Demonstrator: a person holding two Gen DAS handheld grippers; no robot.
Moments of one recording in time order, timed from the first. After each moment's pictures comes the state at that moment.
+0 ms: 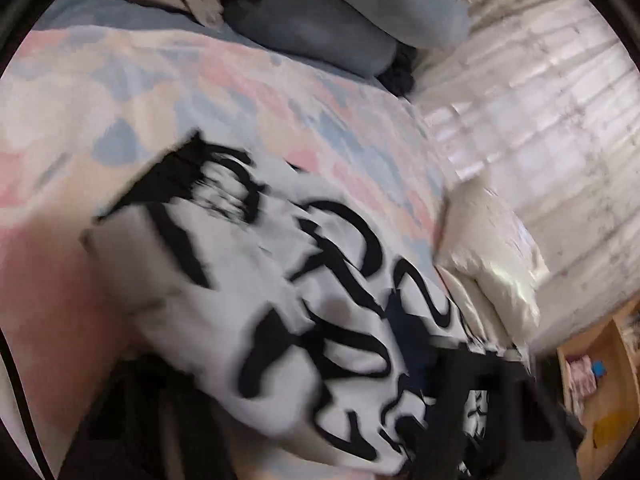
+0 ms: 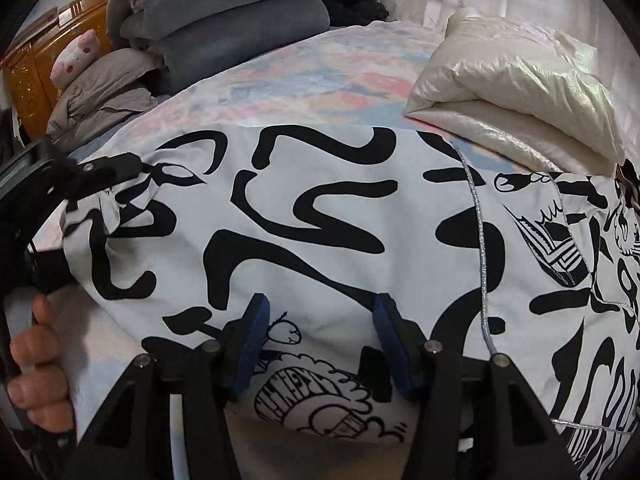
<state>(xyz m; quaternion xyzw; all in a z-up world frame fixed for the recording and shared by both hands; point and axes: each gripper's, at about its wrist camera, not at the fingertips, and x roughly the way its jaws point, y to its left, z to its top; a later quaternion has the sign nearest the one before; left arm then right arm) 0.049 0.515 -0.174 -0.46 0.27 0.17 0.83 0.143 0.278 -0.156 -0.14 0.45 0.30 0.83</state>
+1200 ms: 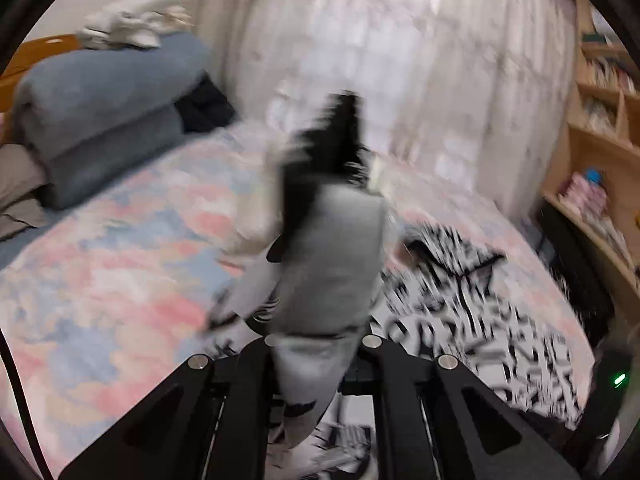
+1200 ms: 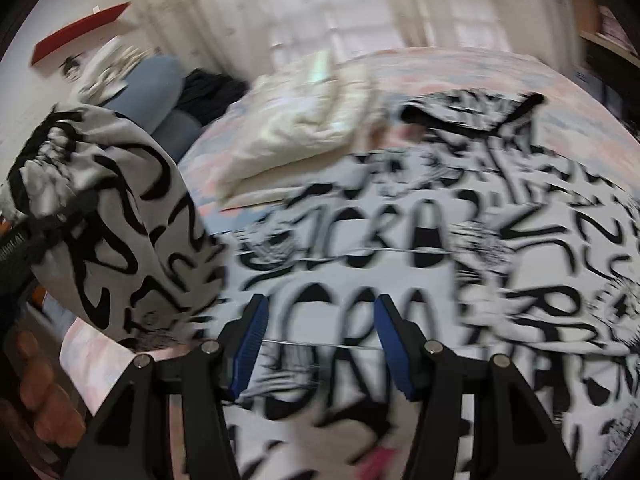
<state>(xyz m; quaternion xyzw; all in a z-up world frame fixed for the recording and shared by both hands) 0.113 0.204 0.006 -0.14 0.28 0.04 0.95 0.142 -0.002 -0.051 0.08 0.42 0.17 0.89</state>
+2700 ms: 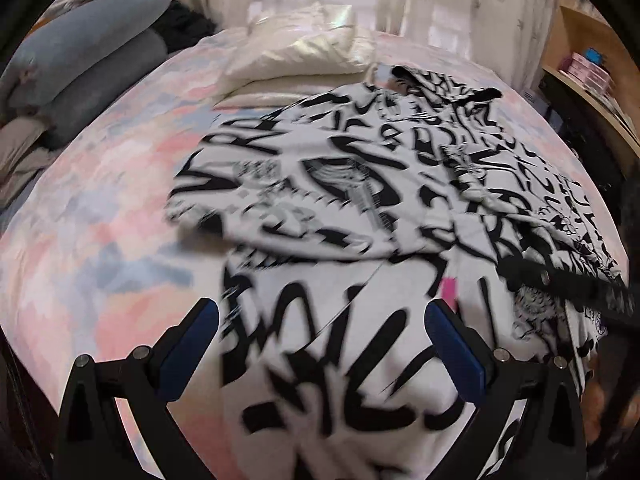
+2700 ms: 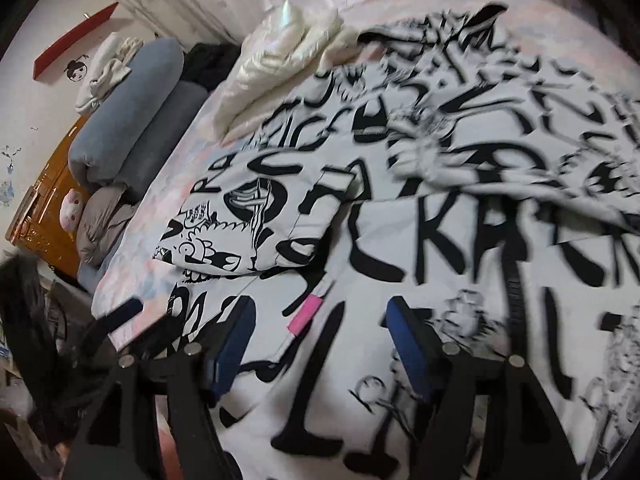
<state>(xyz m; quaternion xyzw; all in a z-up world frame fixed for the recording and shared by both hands) 0.000 0.155 -0.077 -0.07 0.45 0.04 0.89 0.079 -0.081 -0.105 0.13 0.50 0.23 0.82</state>
